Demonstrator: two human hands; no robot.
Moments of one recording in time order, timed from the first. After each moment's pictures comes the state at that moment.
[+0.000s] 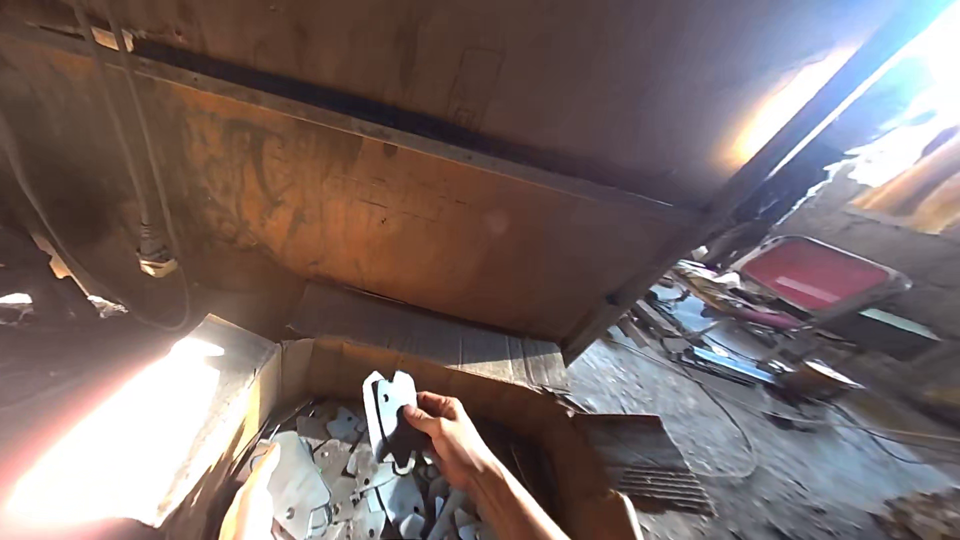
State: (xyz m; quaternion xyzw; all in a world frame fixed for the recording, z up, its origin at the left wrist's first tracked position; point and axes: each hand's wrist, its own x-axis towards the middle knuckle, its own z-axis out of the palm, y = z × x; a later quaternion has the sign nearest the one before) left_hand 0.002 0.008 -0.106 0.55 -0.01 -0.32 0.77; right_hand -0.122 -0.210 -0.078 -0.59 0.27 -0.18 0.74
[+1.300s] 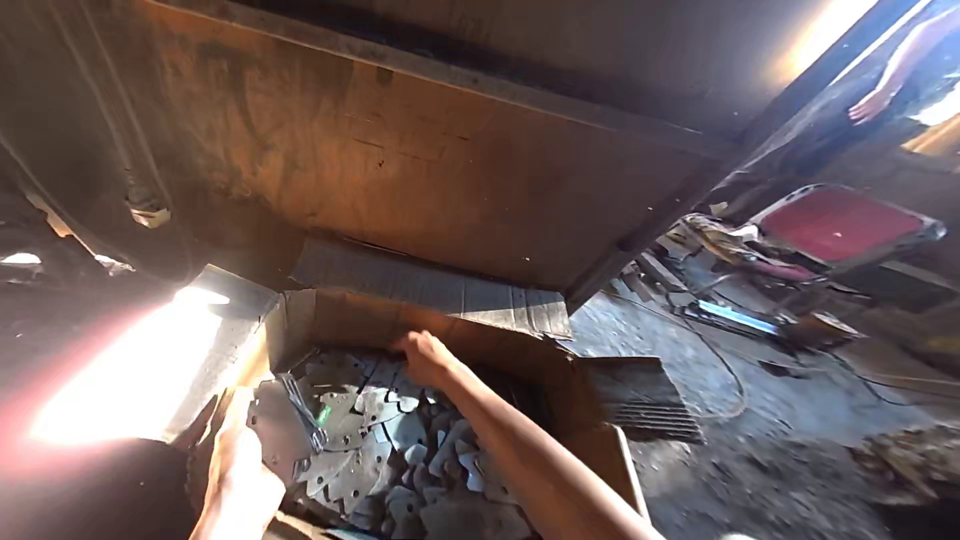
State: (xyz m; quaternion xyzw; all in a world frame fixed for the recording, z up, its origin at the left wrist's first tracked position) left_hand 0.002 0.008 -0.089 0.56 0.13 -0.24 0.79; right_hand -0.074 -0.240 -0.094 -0.93 0.26 0.13 0.21
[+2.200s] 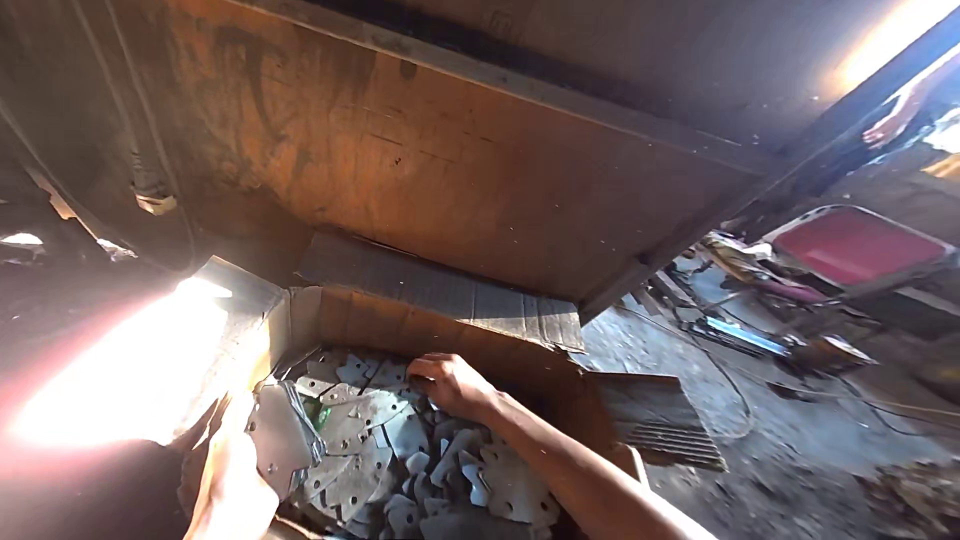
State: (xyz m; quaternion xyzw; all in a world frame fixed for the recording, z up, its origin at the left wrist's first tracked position) left_hand 0.009 0.013 -0.107 0.60 0.14 -0.21 0.76; right_hand -0.123 -0.258 -0.110 -0.97 0.02 -0.02 0.23
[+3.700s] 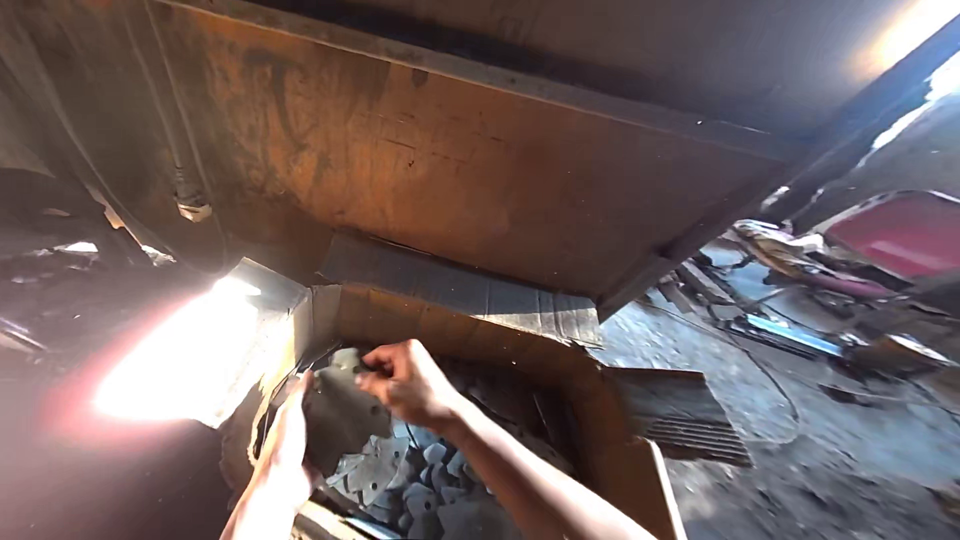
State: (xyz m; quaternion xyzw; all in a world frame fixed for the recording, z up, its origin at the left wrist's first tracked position) left_hand -0.003 0.006 -0.090 0.57 0.12 -0.36 0.73; right_hand -0.076 -0.145 -0.037 -0.85 0.19 0.00 0.50
